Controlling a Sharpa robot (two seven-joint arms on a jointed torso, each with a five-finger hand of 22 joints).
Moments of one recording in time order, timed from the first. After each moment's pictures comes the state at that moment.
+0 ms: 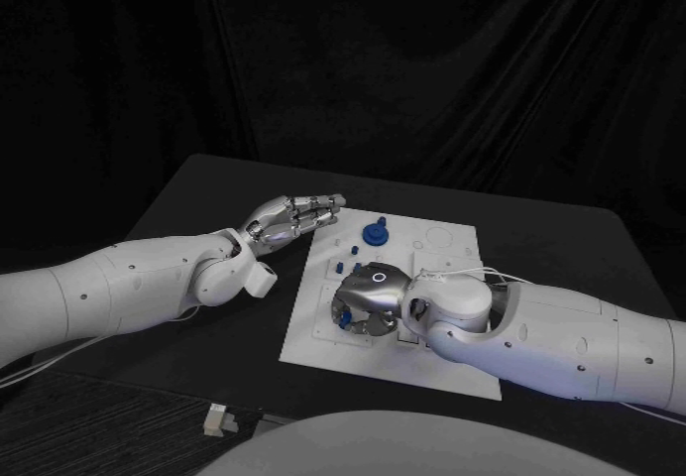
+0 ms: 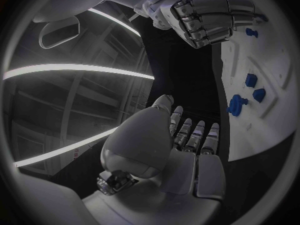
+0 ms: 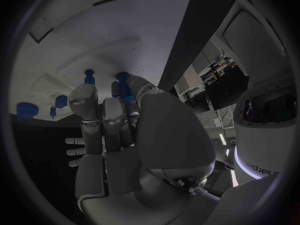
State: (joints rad) left arm 1.10 -0.83 -0.21 1.27 -0.25 0.16 0.68; left_hand 1.58 0.20 -0.03 0.18 0.56 0.54 0.12 0.05 0.05 0.13 0.13 0.24 0.04 0.13 0.23 0.10 0.03 0.08 0.07 0.30 0.03 0.11; right arm 1.08 -0.49 -0.21 1.52 -1.81 -0.18 0.01; right_hand 1.53 -0.11 0.30 0.10 0.31 1.05 0.13 0.18 0.27 1.11 0.07 0.28 0.07 1.41 -0.01 1.20 1.01 0.12 1.37 0.09 0.89 1.31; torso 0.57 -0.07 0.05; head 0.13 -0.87
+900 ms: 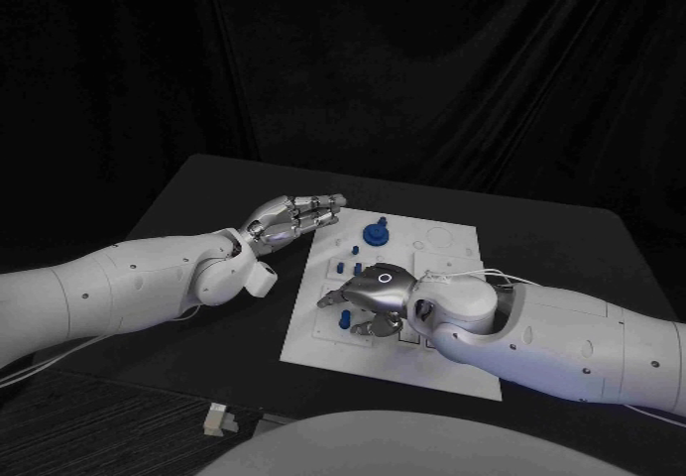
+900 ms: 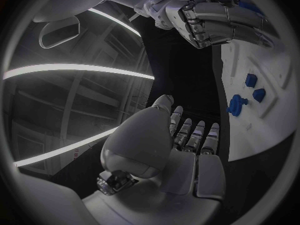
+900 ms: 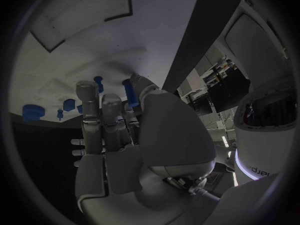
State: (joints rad) left arm 1.10 -0.82 -0.21 1.26 -0.25 0.16 0.68; left_hand 1.58 0.20 -0.03 0.18 0.56 0.54 0.12 0.05 0.05 0.13 0.13 0.24 0.04 0.13 0.24 0.10 0.03 0.08 0.07 0.30 0.03 0.11; right arm 1.08 -0.51 -0.21 1.52 -1.83 -0.17 -0.01; right_hand 1.47 -0.13 0.20 0.09 0.21 0.54 0.01 0.06 0.12 0.71 0.13 0.13 0.07 1.32 0.02 1.12 0.91 0.13 1.29 0.12 0.71 1.31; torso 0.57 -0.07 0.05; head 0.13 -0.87
